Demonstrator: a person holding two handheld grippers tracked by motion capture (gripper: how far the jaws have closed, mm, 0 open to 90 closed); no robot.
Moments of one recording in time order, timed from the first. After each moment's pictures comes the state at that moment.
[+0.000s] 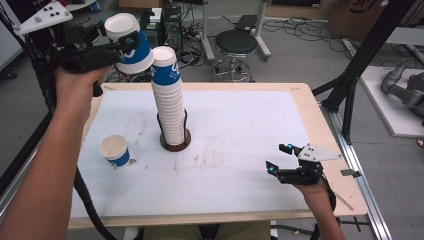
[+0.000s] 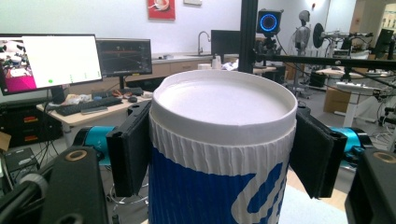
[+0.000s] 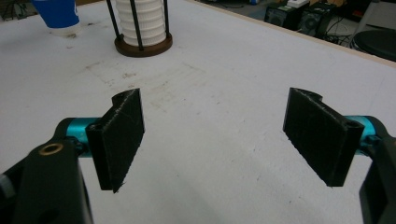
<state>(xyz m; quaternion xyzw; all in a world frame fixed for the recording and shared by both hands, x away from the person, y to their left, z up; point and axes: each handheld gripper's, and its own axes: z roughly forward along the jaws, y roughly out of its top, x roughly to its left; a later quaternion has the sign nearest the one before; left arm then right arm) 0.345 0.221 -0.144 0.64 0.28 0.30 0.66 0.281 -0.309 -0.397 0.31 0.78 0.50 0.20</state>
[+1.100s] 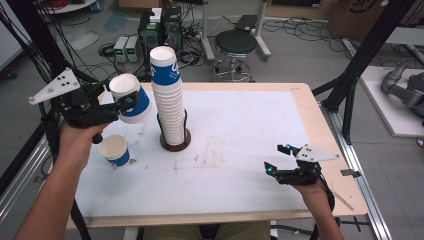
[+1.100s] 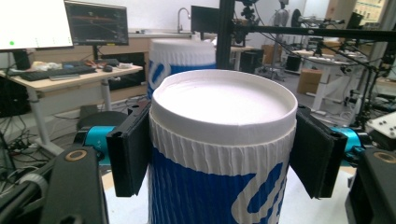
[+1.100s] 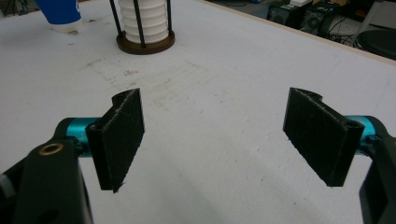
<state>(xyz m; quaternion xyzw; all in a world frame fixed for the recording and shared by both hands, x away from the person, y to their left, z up) 0.309 0.234 -0.241 0.67 0.27 0.24 0.65 0.282 -0.306 -0.399 0.31 0.79 0.50 0.20</state>
